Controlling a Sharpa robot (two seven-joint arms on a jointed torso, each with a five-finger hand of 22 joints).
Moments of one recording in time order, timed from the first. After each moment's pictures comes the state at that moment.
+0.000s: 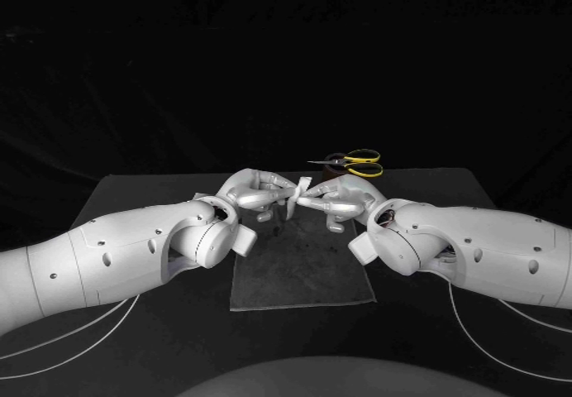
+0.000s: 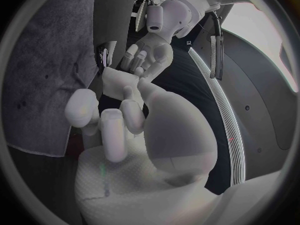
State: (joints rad) left arm 1.15 -0.68 -0.11 1.49 -0.27 -0.40 0.19; left_hand 1.27 -0.18 0.84 0.03 0.05 0.98 0.07 0.53 0.24 1.05 -0.01 1.03 0.45 1.46 -0.06 1.51 1.31 0.12 1.25 0.05 1.34 1.10; right arm 1.16 -0.79 -0.14 1.63 -0.40 -0.48 0.07; right_hand 1.28 -0.12 0.32 0.15 0.05 1.00 0.12 0.25 0.29 1.40 0.04 1.19 1.30 1.46 -0.03 1.46 1.31 0.10 1.30 0.08 1.04 1.31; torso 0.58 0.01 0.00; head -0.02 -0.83
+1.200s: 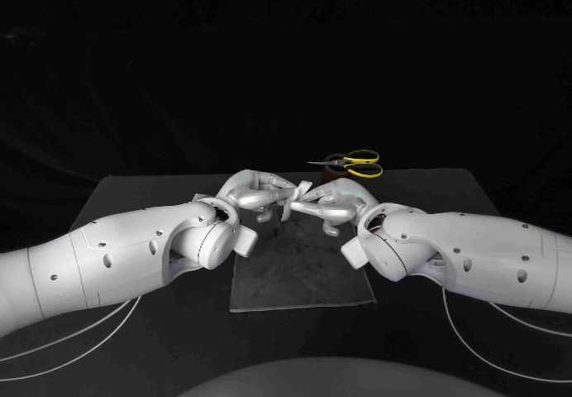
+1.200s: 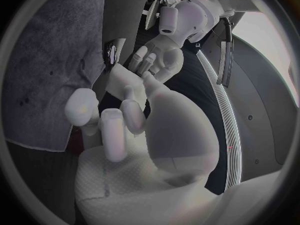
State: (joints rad) left arm 1.15 -0.68 -0.11 1.50 -0.26 -0.44 0.17; left_hand 1.27 -0.18 0.85 0.02 0.05 0.98 0.07 0.53 0.24 1.05 -0.01 1.03 0.45 1.46 -0.06 1.51 1.31 0.12 1.25 0.04 1.33 1.11; right arm 1.15 -0.76 -0.14 1.65 -0.50 -0.60 -0.03; right_hand 1.26 -0.16 0.21 0.19 0.05 1.02 0.11 0.24 0.29 1.40 0.04 1.19 1.30 1.46 -0.03 1.46 1.31 0.10 1.30 0.08 1.02 1.31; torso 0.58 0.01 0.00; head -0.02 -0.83
